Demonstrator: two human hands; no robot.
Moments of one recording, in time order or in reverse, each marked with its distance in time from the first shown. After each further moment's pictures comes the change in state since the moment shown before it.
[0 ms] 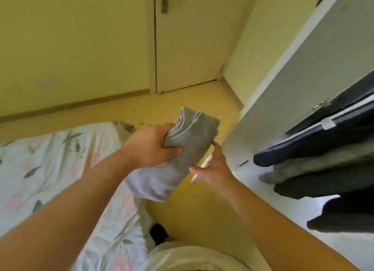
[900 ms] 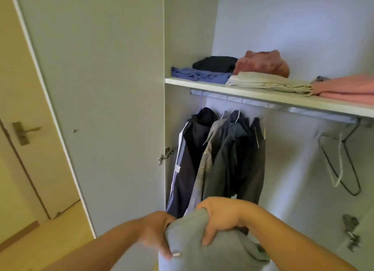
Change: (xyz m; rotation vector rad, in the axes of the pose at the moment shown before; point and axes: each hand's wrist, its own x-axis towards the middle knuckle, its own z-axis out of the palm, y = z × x) left_hand 0.044 0.335 0.182 0.290 -0.718 0.498; right_hand -0.251 0.085 -0.361 -0.248 -0.120 0.081
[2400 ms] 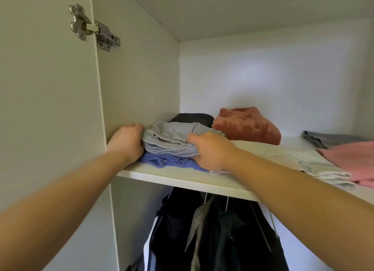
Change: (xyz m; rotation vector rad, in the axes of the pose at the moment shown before) left_hand 0.229 0.098 -0.485 0.506 1.219 0.079; right_hand 0.097 -0.044 -0.426 -0.808 1.095 -0.155
